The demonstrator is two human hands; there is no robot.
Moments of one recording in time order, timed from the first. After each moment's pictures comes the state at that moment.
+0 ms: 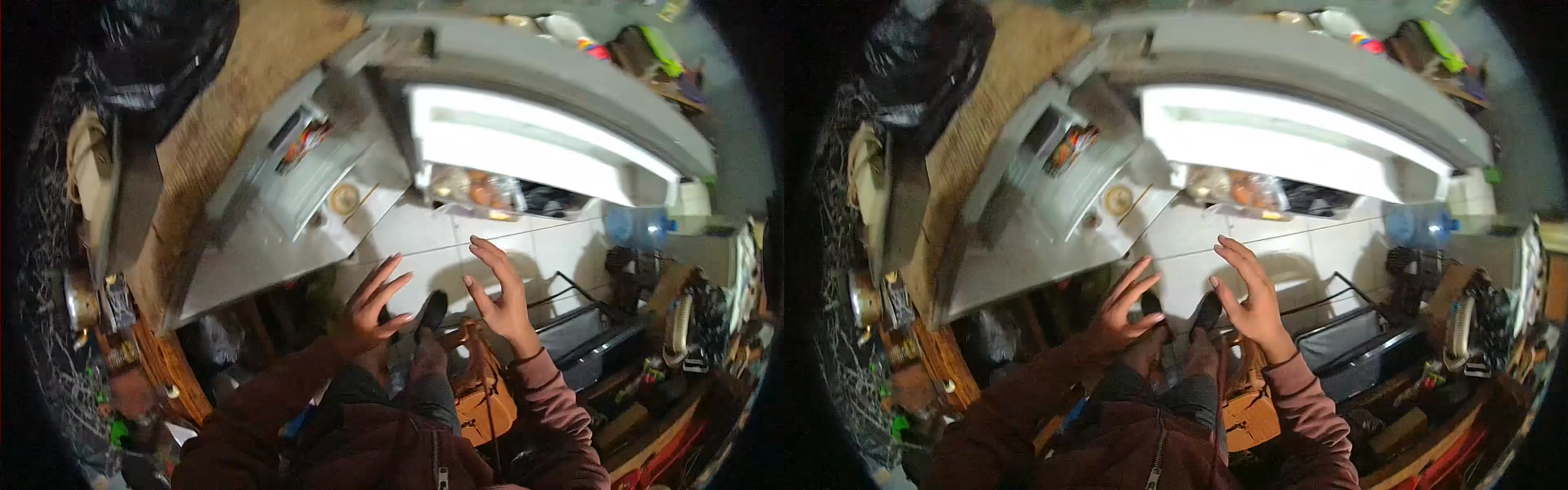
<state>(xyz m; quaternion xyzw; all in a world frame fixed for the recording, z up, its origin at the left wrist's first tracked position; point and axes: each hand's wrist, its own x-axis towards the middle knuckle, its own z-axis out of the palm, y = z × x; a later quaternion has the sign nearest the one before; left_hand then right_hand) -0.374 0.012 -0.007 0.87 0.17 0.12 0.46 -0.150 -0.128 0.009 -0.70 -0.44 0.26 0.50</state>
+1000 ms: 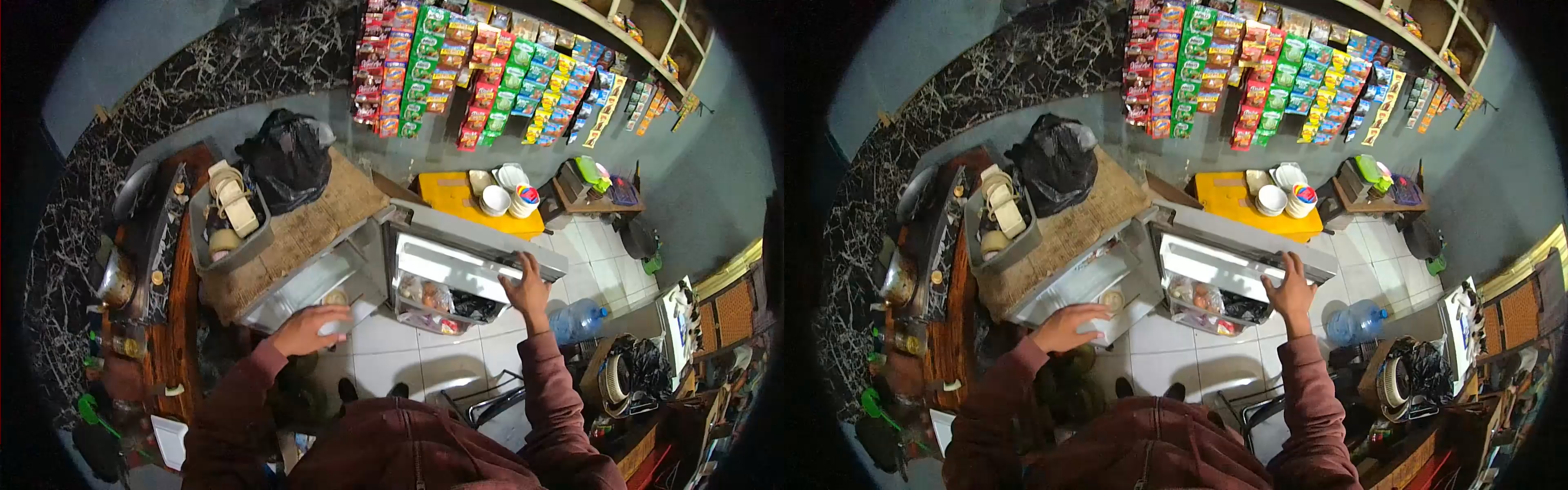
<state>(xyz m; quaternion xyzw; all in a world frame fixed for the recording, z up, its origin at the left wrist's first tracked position) -0.424 0.064 0.209 0.92 0.15 0.06 0.36 -0.004 -0.145 0.193 -0.92 -0.36 0.01 0.15</state>
